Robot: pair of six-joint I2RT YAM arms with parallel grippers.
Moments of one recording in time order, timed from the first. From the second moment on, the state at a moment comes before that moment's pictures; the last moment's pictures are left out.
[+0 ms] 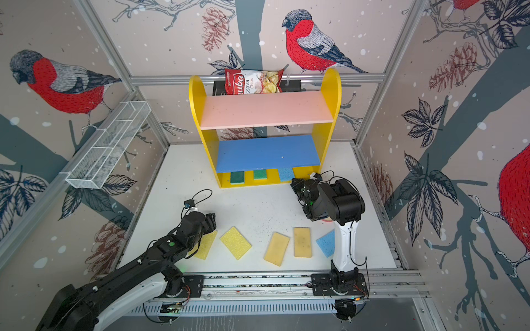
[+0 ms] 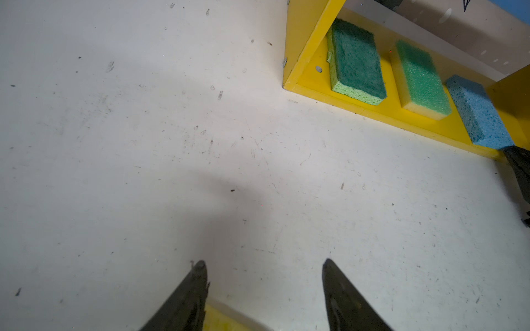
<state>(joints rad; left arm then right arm) -0.60 0.83 0.26 -0.16 -0.37 -0.73 0.31 2.08 0.66 1.12 -0.11 1.15</state>
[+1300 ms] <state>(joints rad) -0.60 0.83 0.27 -0.13 -0.37 -0.72 0.36 1.79 0.58 0.86 -0.10 1.04</state>
